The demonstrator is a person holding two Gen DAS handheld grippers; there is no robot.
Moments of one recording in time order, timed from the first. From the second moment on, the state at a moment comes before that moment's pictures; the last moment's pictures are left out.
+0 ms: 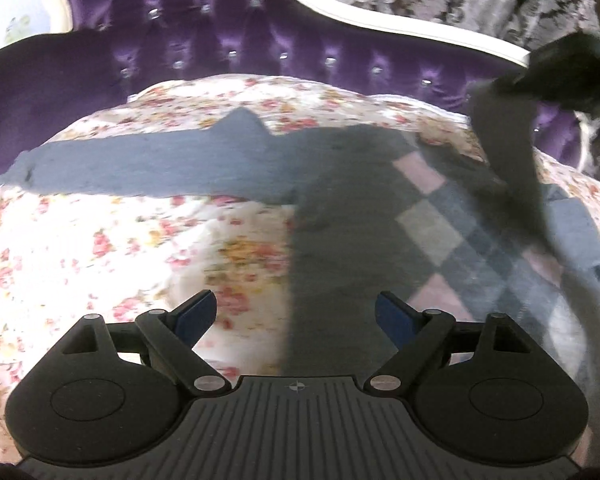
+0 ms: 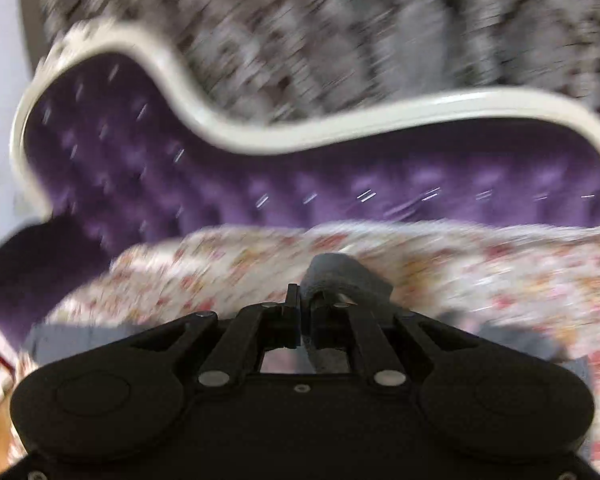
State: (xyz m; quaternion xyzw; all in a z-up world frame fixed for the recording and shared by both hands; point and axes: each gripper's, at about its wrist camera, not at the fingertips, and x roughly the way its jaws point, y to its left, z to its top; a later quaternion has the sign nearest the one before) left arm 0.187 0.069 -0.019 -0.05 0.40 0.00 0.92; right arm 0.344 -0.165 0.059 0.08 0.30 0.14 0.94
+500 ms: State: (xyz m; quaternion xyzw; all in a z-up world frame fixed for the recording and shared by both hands) left arm 0.225 0.085 -0.013 -0.04 0.39 -0.01 0.92; right arm 0.306 -0.141 -0.001 0.07 0.30 0.22 0.93
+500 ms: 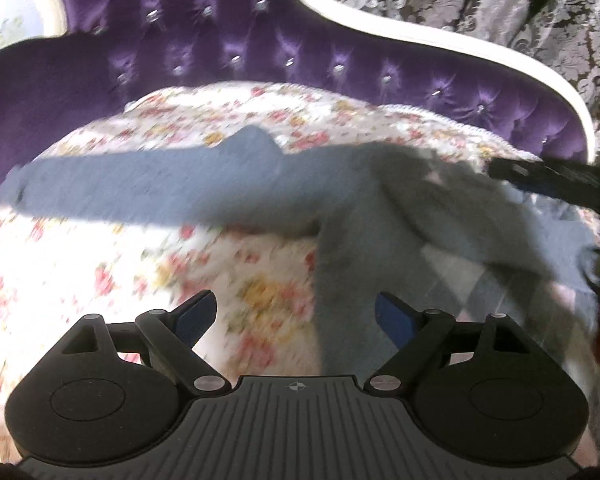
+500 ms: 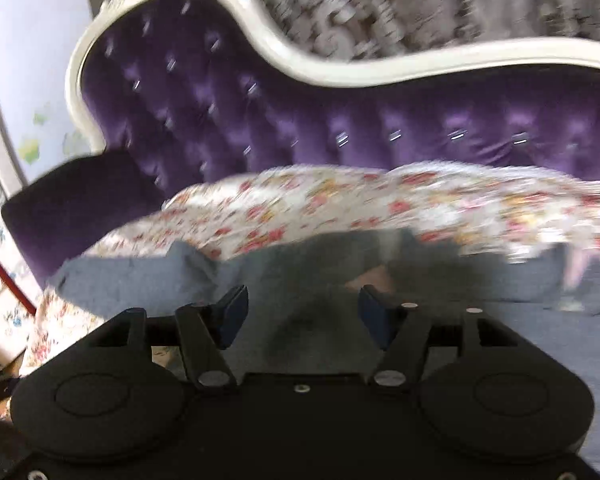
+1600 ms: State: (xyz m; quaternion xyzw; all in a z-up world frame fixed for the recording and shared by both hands) left arm 0.349 0.019 -0.051 -0.01 0.40 -0.03 0.92; right arm 0.279 -0.391 -0.041 0.25 0.31 0.00 0.92
